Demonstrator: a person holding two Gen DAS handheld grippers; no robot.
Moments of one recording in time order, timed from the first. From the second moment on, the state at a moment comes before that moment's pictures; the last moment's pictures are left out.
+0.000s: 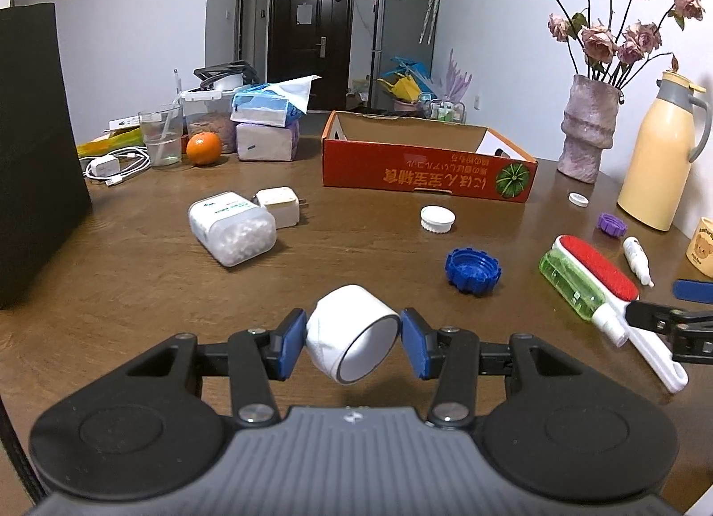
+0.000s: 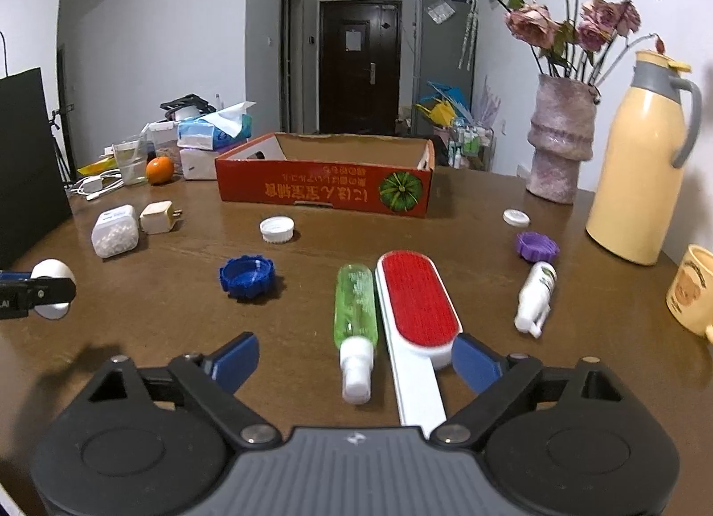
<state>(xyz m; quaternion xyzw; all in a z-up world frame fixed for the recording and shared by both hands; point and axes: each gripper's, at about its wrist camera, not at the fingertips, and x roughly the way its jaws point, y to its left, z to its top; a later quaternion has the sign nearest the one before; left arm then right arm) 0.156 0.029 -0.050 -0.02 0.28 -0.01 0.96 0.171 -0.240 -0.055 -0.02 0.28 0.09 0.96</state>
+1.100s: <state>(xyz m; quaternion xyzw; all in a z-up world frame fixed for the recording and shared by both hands) 0.199 0.044 -0.056 -0.05 0.30 0.01 0.95 0.269 -0.207 -0.100 -0.03 0.35 0.09 0.93</state>
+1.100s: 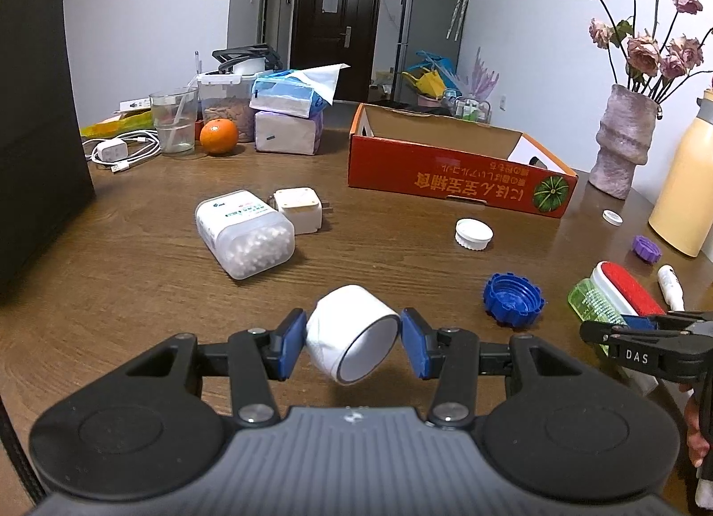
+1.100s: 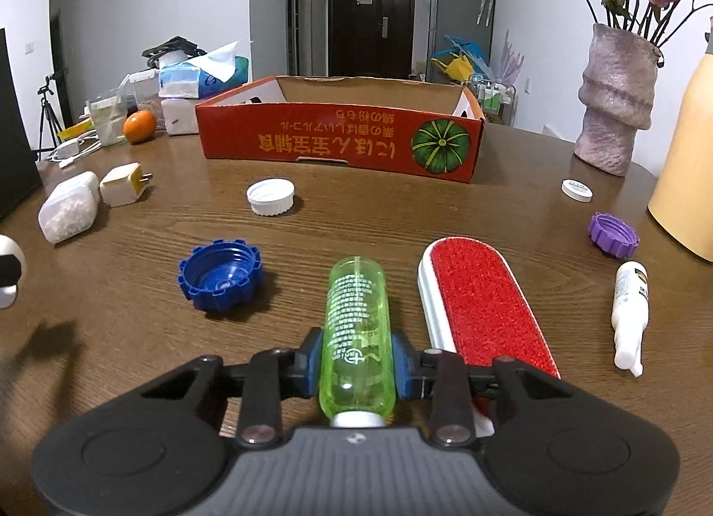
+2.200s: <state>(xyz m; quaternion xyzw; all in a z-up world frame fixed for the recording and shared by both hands) 0.267 0.020 0.005 -0.06 0.25 0.00 0.97 0.297 -0.223 -0.032 0.02 0.28 0.11 0.95</state>
